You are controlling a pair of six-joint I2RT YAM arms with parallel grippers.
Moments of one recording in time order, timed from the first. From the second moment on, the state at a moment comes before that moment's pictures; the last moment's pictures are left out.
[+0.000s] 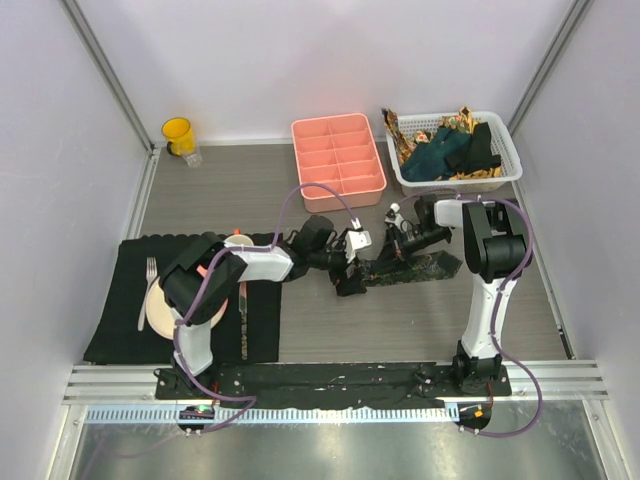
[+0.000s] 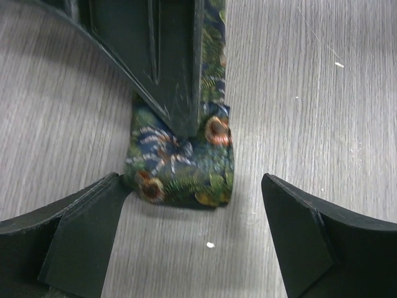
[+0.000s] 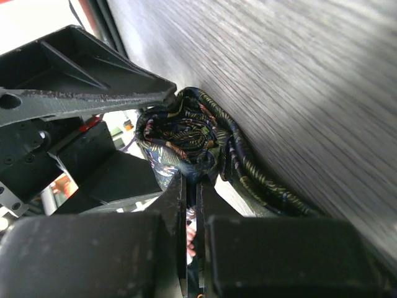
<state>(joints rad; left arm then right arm) -0.77 1.90 0.98 0.31 0.62 0.23 0.12 2.07 1.19 -0.76 -1.00 0.02</state>
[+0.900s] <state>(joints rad) -0.80 1.89 1.07 0.02 0.52 0.51 0.16 2.03 1.18 -0.76 -0.97 0.00</state>
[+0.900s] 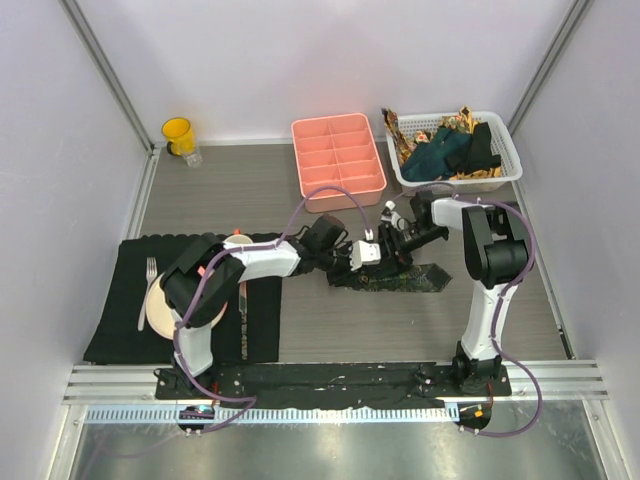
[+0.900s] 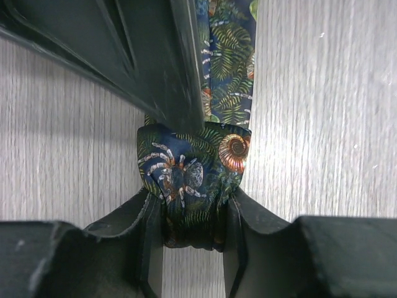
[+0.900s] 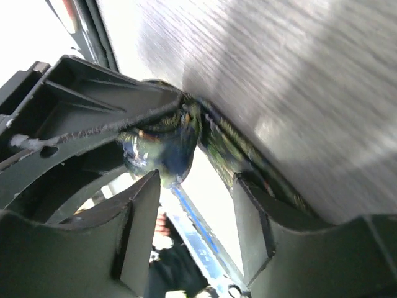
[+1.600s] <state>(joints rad) -0.85 1.91 1.18 -0.20 0.38 0.56 0.21 2.01 1.17 -0.71 -0.97 0.10</state>
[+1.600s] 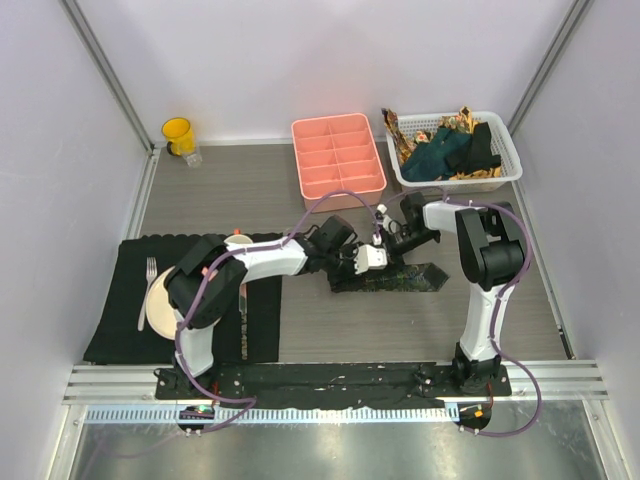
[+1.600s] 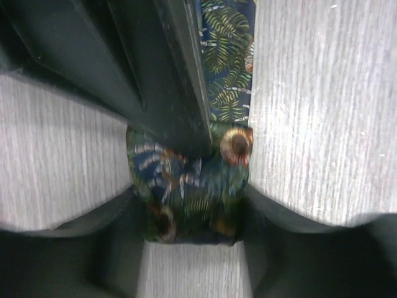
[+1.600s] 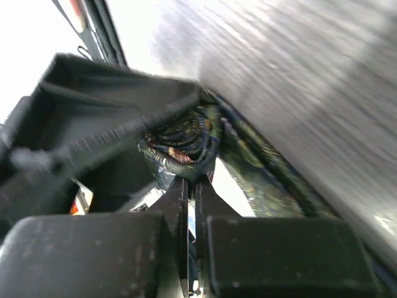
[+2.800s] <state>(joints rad) -0.79 1.88 1.01 0.12 0.60 0.46 0.21 2.08 1.28 -0.84 -0.87 -0.01</state>
